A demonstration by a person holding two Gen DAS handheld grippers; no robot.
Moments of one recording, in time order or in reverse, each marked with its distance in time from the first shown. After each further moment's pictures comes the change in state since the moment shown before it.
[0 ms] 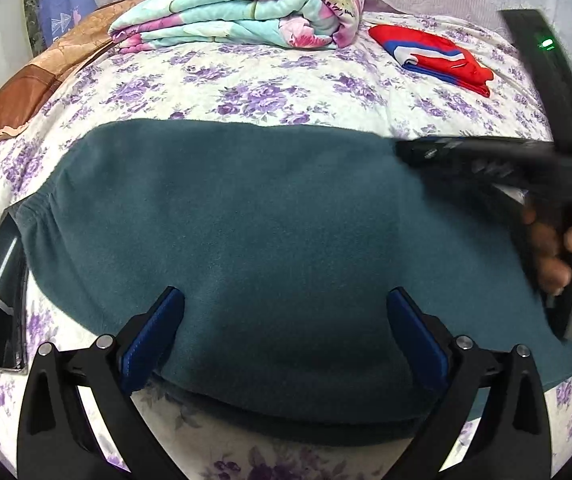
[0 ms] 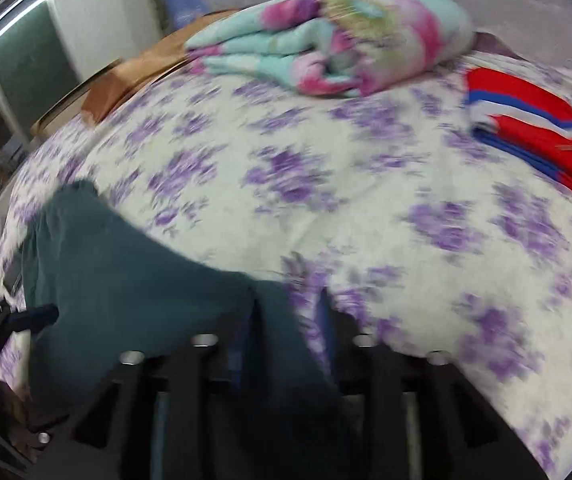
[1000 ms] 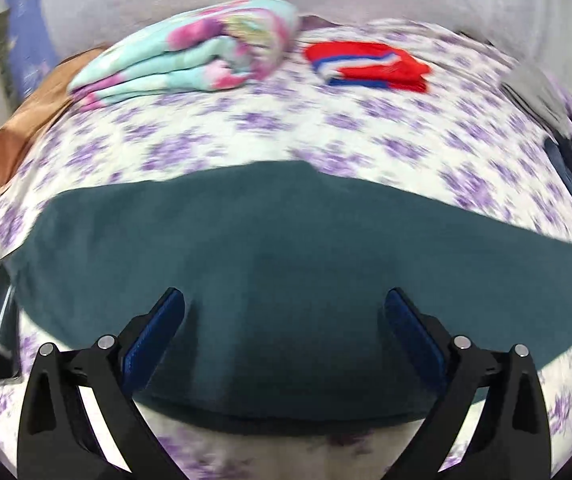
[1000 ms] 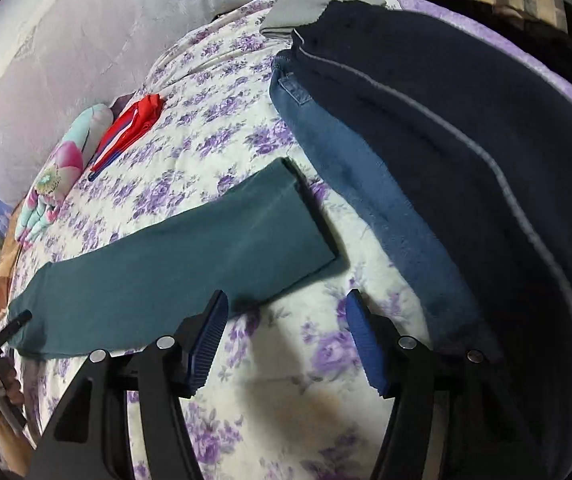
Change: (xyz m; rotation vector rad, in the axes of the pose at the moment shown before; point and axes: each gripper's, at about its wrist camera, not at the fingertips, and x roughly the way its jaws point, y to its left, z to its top) left arm -0.024 -0.073 -0.002 0.163 -0.089 -0.053; right arm -0.272 -0.189 -0.338 0.785 -0.211 -0.365
